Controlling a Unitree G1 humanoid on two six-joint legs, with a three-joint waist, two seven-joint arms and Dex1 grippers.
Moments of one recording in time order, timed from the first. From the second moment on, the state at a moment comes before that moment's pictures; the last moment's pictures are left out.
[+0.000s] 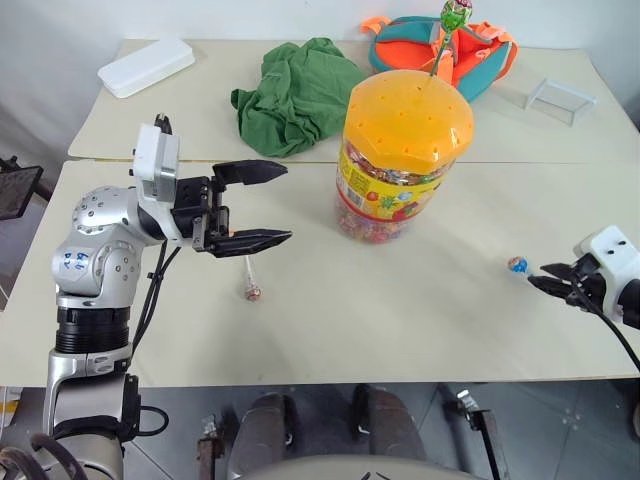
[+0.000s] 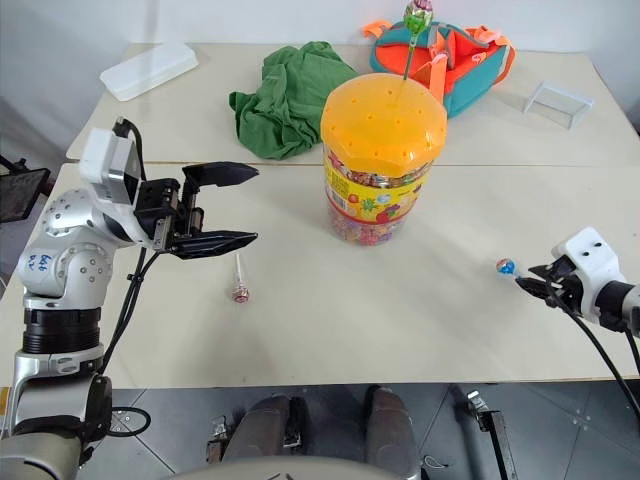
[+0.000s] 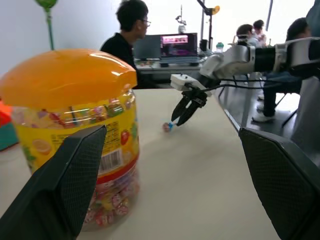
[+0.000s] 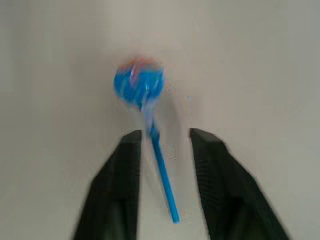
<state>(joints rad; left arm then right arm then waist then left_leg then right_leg) -0.59 0.59 0.16 -0.02 -0.69 0.37 -1.22 -0.10 -1.01 -0.32 0.14 0.42 0.40 0.95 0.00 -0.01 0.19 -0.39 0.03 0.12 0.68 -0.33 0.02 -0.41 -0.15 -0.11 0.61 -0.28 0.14</state>
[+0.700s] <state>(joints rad) -0.62 0.47 0.32 0.01 -0.86 0.54 -0.92 -0.94 -0.62 -0.14 0.12 0.59 0.57 0.73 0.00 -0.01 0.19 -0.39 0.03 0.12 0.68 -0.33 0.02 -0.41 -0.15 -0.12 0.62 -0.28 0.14</state>
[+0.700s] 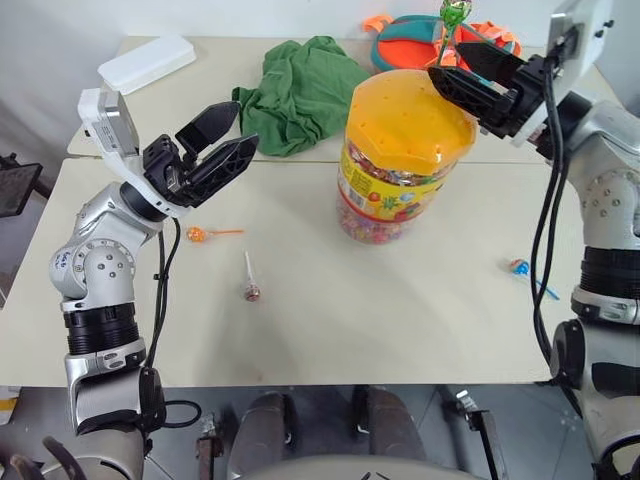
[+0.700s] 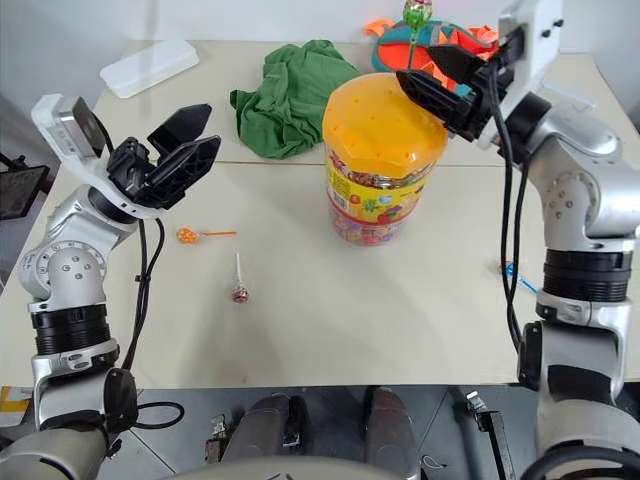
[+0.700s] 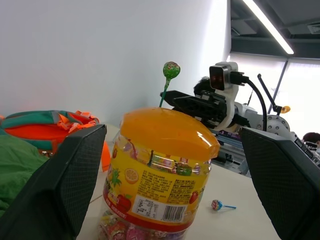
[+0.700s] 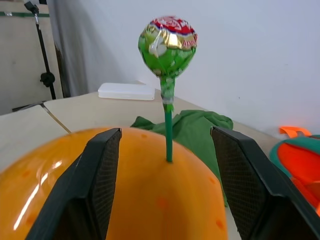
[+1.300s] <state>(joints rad) -0.62 0.46 0.28 0.00 -0.84 0.49 -0.98 -1.03 -0.59 -0.31 0.25 0.66 0.50 0.79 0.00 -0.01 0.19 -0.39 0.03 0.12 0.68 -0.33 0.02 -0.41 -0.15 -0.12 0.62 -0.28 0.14</state>
